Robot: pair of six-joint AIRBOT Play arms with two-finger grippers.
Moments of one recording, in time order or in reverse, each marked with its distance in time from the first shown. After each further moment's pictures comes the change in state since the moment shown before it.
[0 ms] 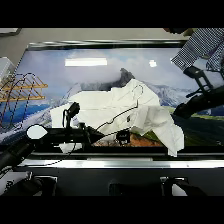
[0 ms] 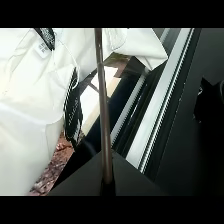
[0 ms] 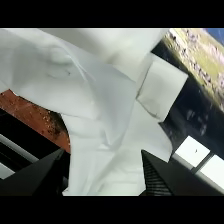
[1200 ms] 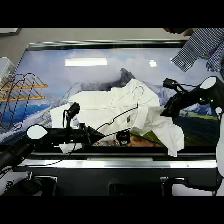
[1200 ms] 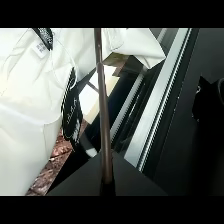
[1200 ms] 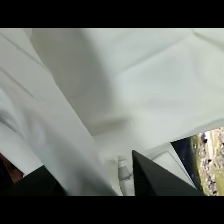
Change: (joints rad) left arm 0.000 0.000 0.000 0.001 -0.008 0.000; right arm -0.003 -0.322 0.000 0.179 -0.104 -0.529
